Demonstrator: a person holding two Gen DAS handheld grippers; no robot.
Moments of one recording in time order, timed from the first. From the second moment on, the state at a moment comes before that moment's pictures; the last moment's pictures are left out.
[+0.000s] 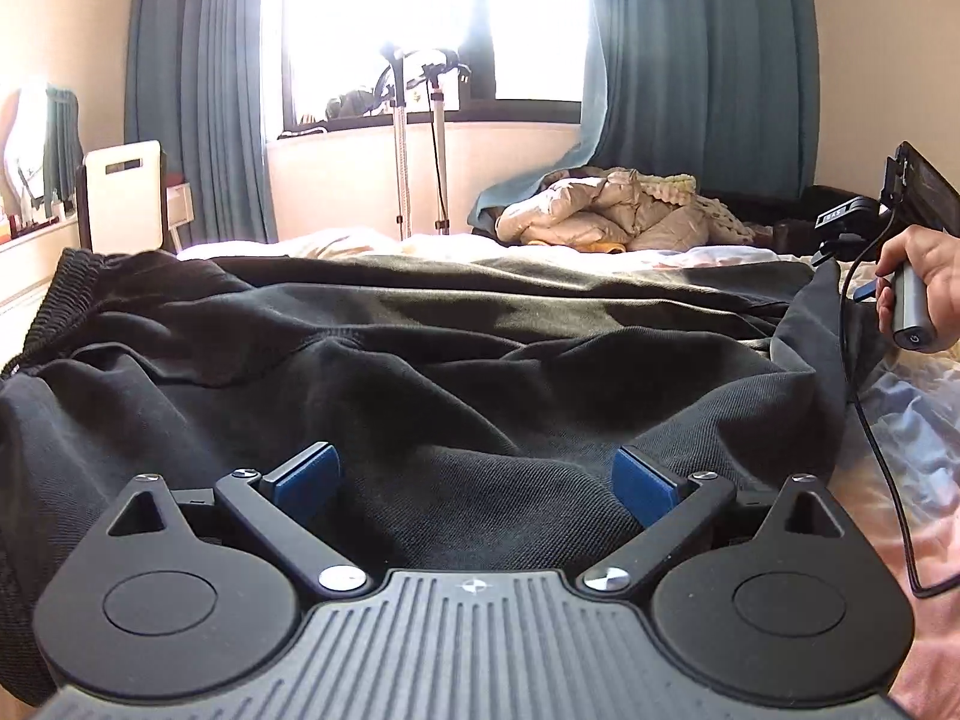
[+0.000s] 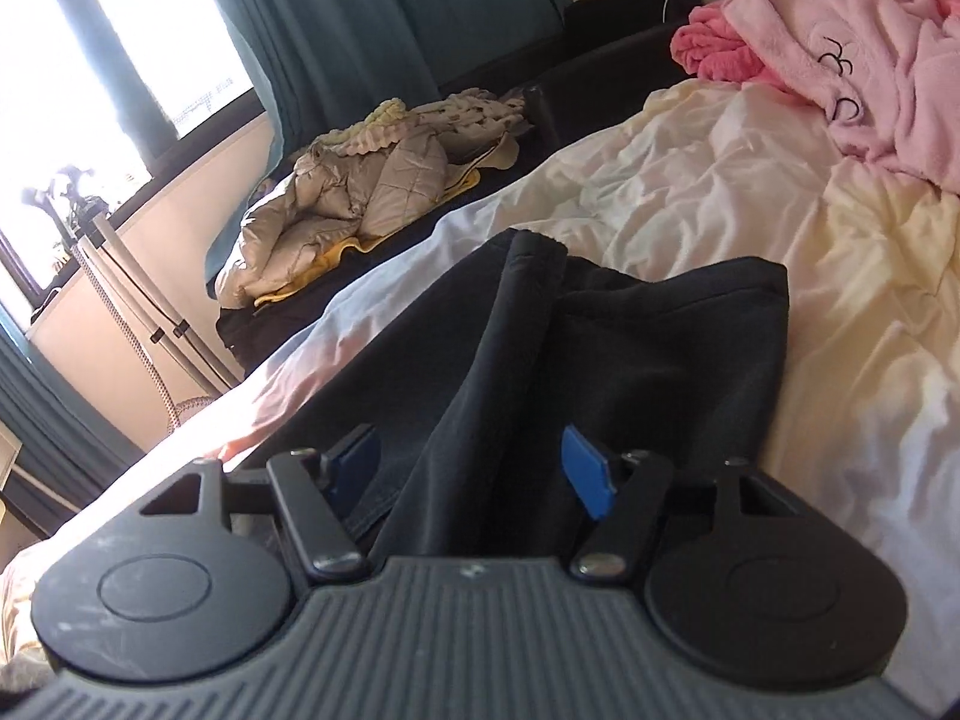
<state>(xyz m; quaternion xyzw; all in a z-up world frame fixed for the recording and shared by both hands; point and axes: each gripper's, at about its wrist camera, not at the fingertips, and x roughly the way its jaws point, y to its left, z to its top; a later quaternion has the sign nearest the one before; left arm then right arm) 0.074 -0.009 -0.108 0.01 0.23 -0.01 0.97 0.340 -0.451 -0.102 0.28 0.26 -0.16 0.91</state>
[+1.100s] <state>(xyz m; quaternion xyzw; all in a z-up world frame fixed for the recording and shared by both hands) 0.038 0.092 -0.049 -0.19 0.23 0.05 0.95 0.062 -0.531 -0.146 0.48 0.15 -0.27 0.82</state>
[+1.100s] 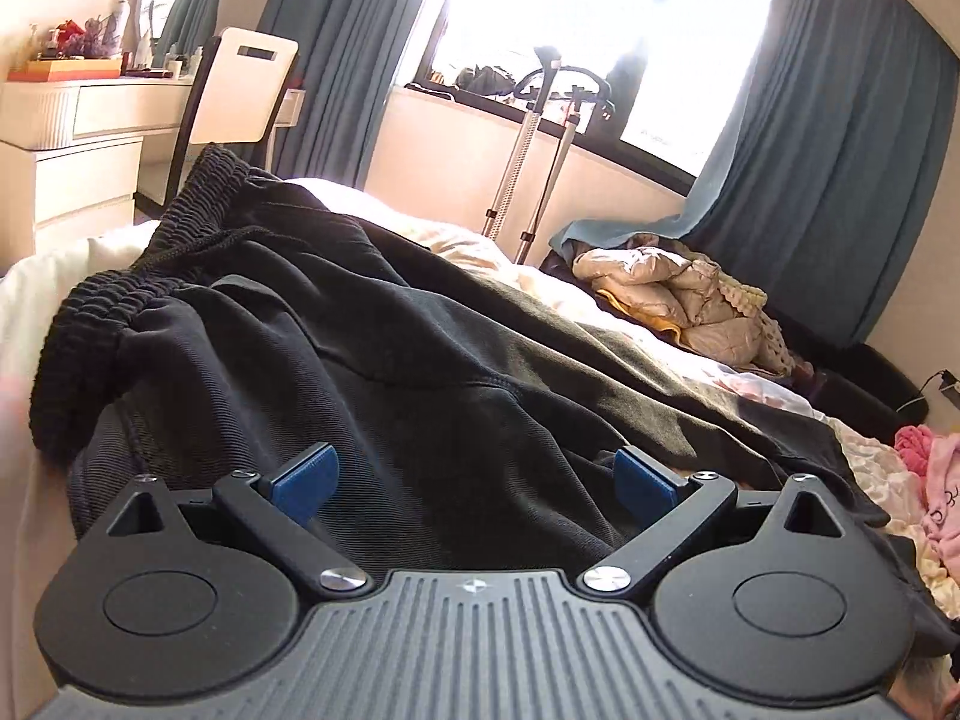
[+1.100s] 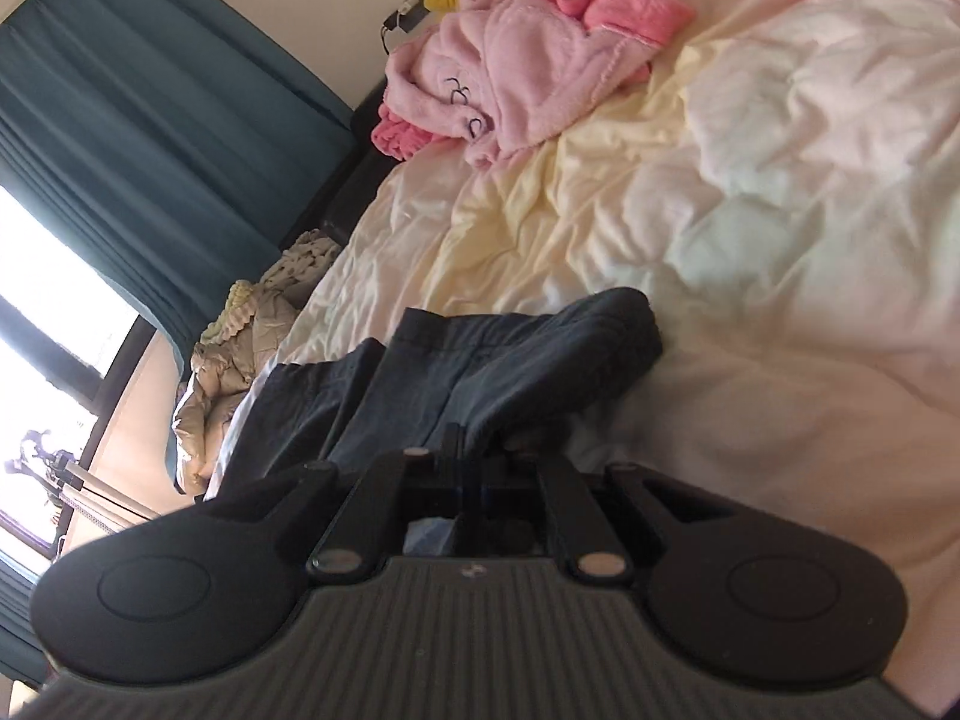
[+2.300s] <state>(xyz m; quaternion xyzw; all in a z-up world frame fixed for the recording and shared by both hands) 0.066 0.267 -0.109 -0.51 0.34 0.12 0.78 0.083 -0.534 -0.171 0.46 0.17 -0.22 0.85</state>
